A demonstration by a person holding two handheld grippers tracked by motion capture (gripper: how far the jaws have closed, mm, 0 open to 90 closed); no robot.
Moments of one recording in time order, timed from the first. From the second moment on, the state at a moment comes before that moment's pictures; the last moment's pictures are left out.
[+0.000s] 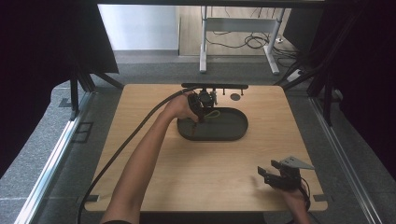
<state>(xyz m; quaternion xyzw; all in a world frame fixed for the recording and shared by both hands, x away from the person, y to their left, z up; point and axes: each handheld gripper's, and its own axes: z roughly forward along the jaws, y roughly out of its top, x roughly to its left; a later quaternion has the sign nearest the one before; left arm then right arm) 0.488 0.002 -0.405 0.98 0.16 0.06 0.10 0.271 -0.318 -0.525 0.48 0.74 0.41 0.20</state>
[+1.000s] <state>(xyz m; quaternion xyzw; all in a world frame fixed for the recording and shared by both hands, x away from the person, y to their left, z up) 0.493 -0.002 -0.431 0.98 0.16 0.07 0.08 0.272 -0.317 -0.528 0.48 0.75 0.41 0.20</state>
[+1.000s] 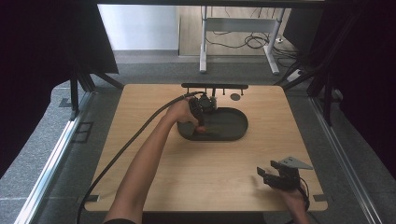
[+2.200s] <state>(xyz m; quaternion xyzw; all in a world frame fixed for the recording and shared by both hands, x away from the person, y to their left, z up) 0.419 0.061 -0.380 0.96 0.17 0.09 0.21 0.274 -0.310 -0.527 0.47 0.75 0.41 0.20</state>
